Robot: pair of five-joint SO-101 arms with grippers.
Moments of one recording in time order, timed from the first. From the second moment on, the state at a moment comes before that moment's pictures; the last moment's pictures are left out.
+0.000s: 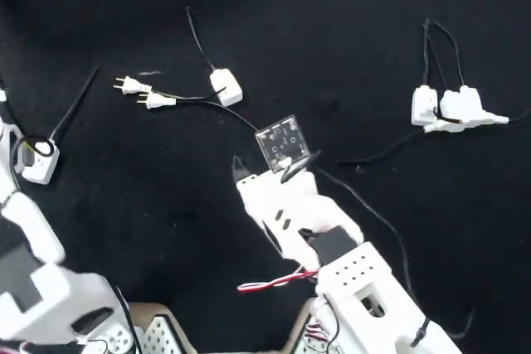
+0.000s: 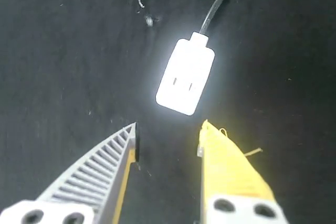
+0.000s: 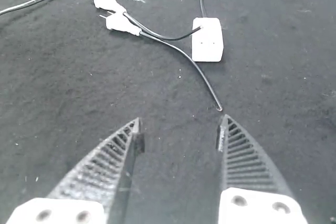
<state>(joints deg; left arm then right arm) -44.1 -0.8 6.9 69.1 -35.6 -29.6 -58.1 81.3 17.5 -0.2</state>
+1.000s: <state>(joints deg) -39.5 46.6 -42.7 82.6 -42.5 -29.7 -58.1 81.3 17.5 -0.2</state>
